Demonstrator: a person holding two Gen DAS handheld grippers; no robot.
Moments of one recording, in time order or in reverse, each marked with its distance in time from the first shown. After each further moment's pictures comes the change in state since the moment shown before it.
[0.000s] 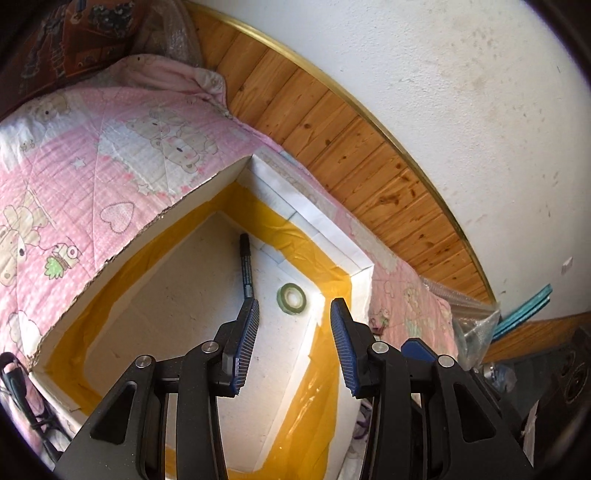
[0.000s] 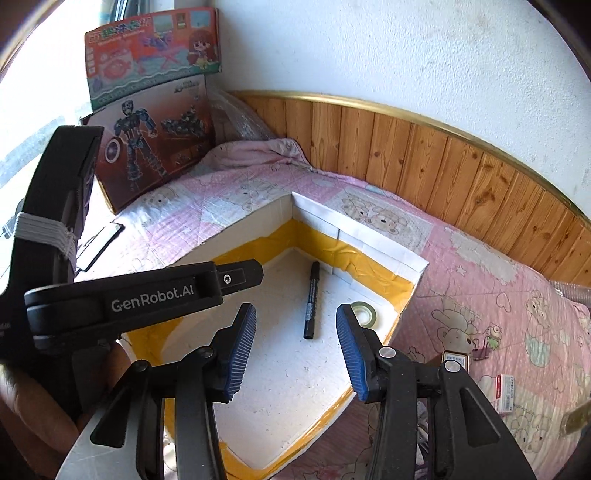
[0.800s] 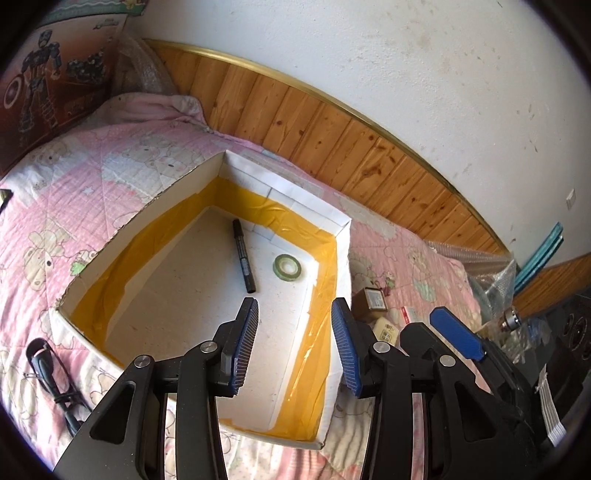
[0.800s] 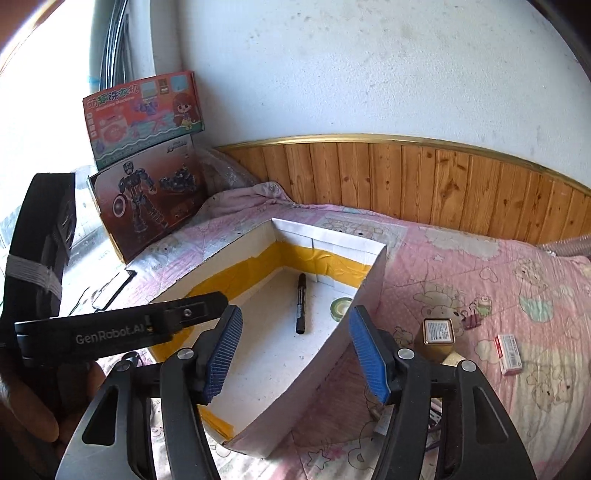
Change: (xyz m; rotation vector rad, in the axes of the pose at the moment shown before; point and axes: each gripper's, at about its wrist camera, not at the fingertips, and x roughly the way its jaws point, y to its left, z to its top) left arm -0.035 -0.049 -0.057 0.208 -0.036 0.093; right arm -0.062 -0.042 -0.062 0.198 -0.160 0.009
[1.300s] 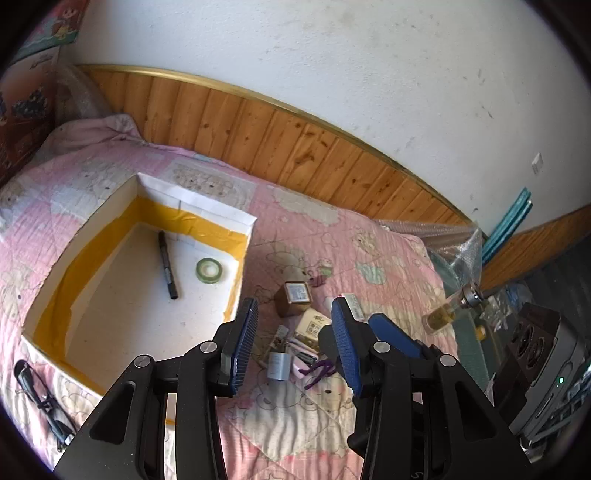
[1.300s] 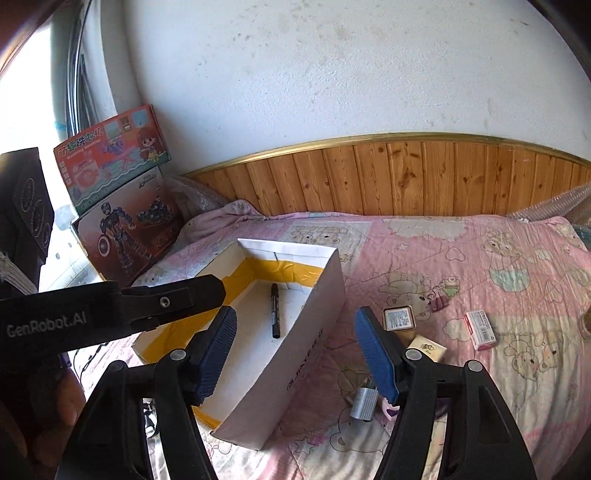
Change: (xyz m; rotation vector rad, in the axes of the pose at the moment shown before) left arm -0.011 -0.112 0.020 0.147 0.058 -0.115; right arm -0.040 -0.049 0.011 0.182 -0.020 -0.054
